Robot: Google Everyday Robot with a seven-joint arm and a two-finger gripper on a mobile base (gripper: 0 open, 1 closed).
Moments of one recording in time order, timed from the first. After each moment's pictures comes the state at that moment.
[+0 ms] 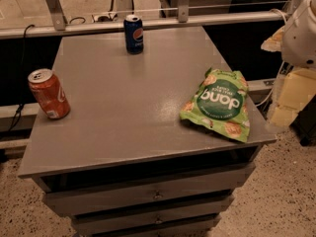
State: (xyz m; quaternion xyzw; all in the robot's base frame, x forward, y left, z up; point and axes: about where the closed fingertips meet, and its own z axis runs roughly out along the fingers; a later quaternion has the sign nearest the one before) arm 0.438 -0.217 0.976 -0.60 0.78 -0.03 0.16
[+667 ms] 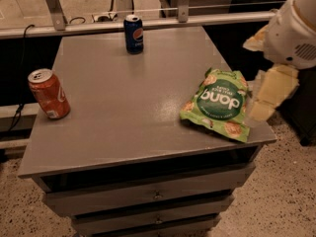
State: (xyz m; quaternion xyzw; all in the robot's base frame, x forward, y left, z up) arm 0.453 -0.186 0.972 -0.61 0.77 0.01 0.19
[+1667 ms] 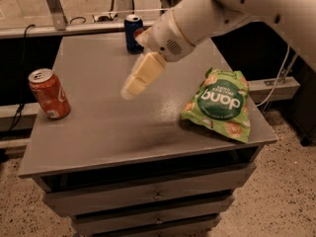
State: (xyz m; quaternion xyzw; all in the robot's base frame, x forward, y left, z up) arm 0.545 0.033 0.954 -0.61 0.68 0.23 0.34
